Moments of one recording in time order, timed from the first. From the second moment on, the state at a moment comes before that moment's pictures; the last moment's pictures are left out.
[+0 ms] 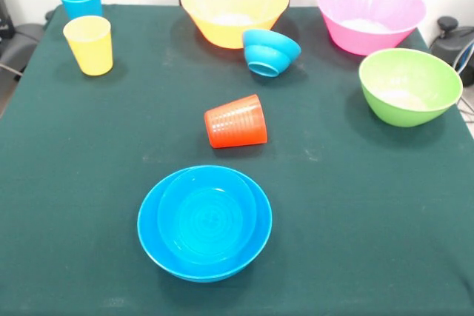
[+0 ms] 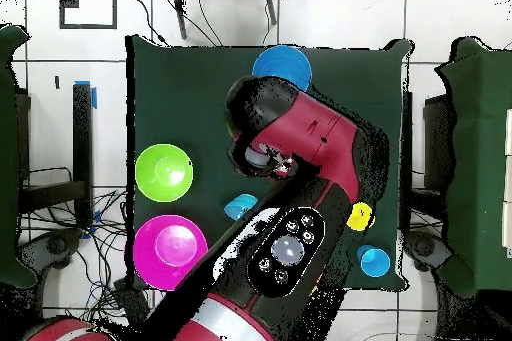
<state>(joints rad) 0.11 -0.39 -0.70 1.30 0.49 1.29 1.59</state>
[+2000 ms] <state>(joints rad) 0.22 -0.40 -0.61 1.39 0.40 1.17 1.63</state>
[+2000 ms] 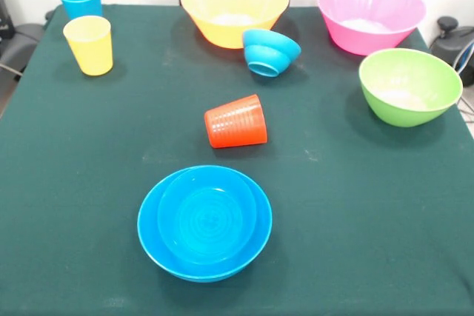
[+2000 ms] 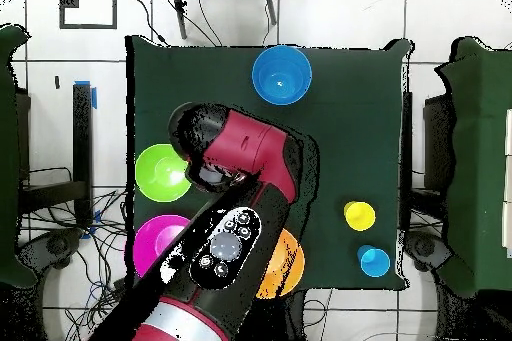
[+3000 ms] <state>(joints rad) 0.15 -0.41 -0.60 1.47 0.38 1.12 1.63</state>
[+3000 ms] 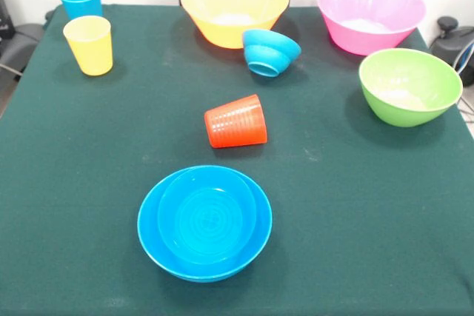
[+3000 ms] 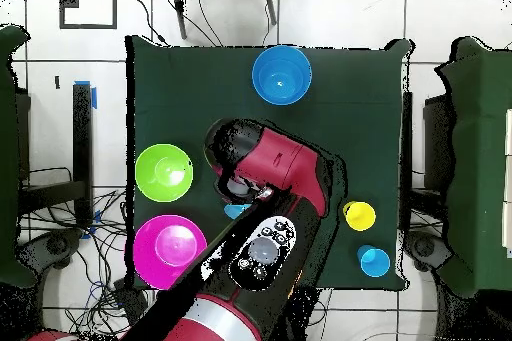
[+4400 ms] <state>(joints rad) 0.12 -0.40 -0.52 1.51 0.35 0.92 1.63</state>
